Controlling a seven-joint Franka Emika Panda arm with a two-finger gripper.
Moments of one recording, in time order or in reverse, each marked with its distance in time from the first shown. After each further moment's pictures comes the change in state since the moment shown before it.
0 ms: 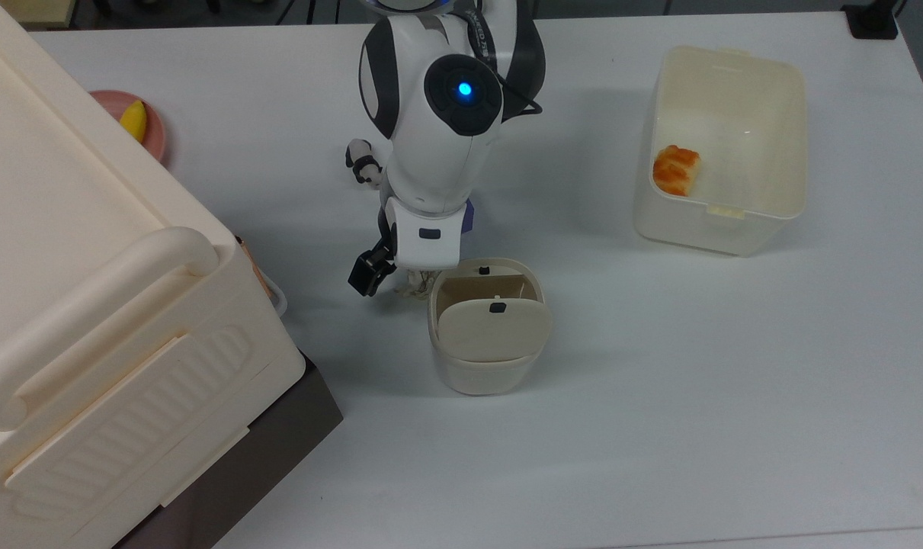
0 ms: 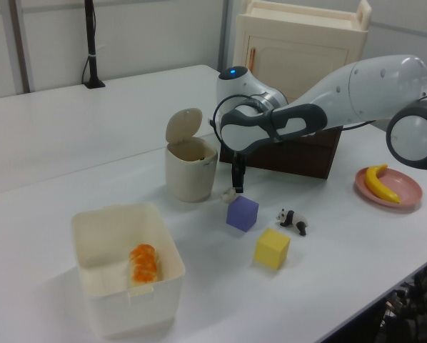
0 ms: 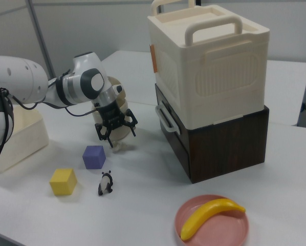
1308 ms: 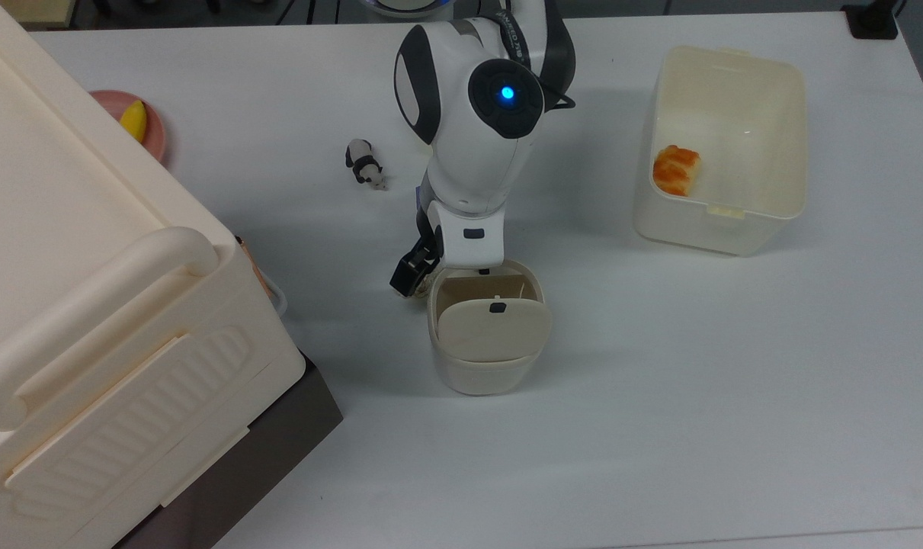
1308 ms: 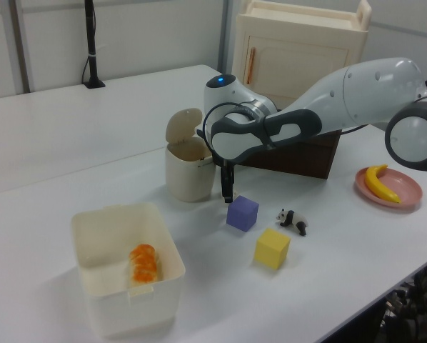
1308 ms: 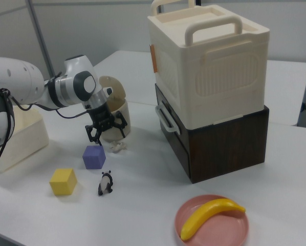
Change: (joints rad) arm 0.002 0.011 0.066 -0.016 -0.010 0.001 -0.002
